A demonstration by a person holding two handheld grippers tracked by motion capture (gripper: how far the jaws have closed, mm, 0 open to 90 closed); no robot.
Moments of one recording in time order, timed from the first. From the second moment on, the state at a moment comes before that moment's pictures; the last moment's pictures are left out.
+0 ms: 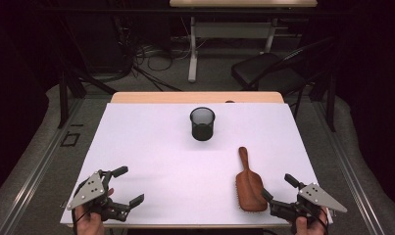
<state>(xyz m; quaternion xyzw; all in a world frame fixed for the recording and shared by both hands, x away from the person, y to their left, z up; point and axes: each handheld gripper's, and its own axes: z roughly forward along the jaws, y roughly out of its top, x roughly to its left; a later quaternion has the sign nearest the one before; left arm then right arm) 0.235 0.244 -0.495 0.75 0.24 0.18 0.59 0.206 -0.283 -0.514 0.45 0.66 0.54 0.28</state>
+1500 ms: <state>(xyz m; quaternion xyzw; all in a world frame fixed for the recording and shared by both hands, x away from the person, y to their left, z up) 0.237 0.249 -0.501 0.75 0.25 0.18 0.58 0.304 -0.246 -0.490 0.46 0.75 0.43 0.19</state>
